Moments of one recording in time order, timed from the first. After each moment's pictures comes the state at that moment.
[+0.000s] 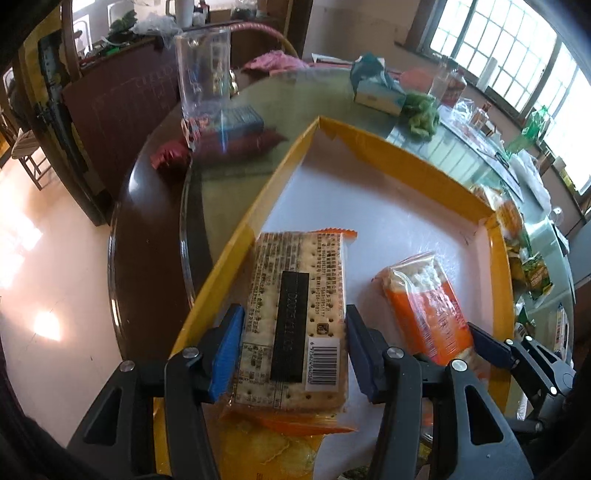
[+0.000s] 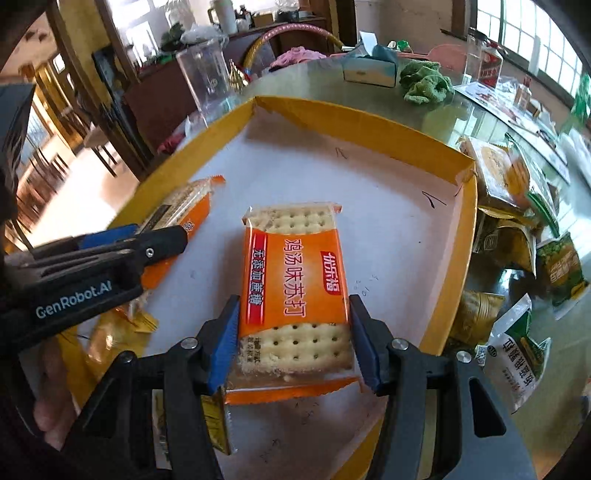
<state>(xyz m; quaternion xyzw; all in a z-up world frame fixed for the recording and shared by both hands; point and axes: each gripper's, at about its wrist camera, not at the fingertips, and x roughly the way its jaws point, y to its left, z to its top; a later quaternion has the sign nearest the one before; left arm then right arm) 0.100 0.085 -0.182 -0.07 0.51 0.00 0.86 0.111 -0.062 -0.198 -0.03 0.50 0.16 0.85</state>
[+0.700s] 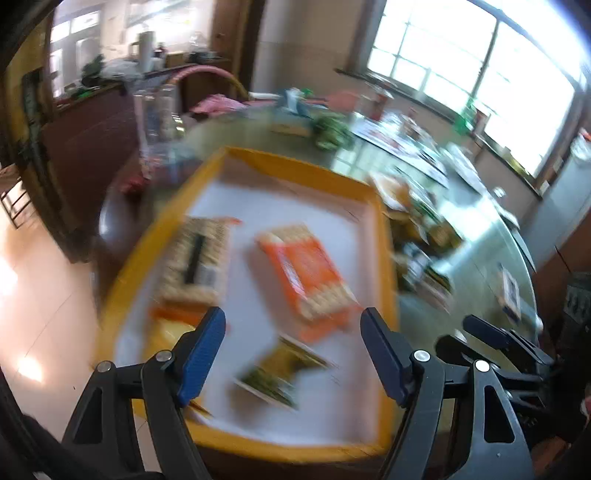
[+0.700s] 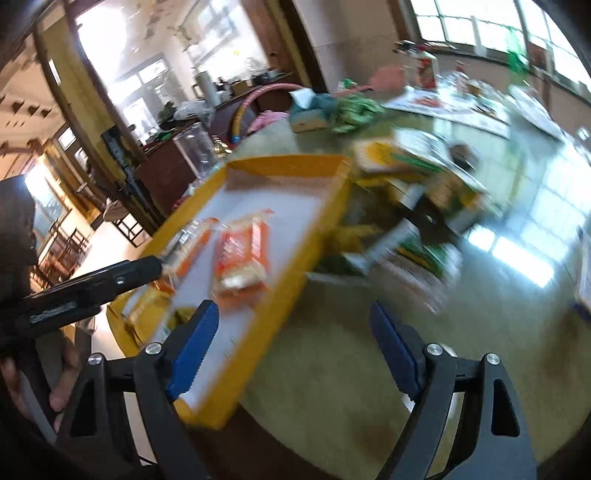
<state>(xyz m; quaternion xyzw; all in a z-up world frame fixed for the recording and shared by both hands) 0.001 0.014 -0.133 -0.04 0.44 -0.09 0.89 0.006 -0.182 -0.169 0.11 0.41 0.15 0.89</state>
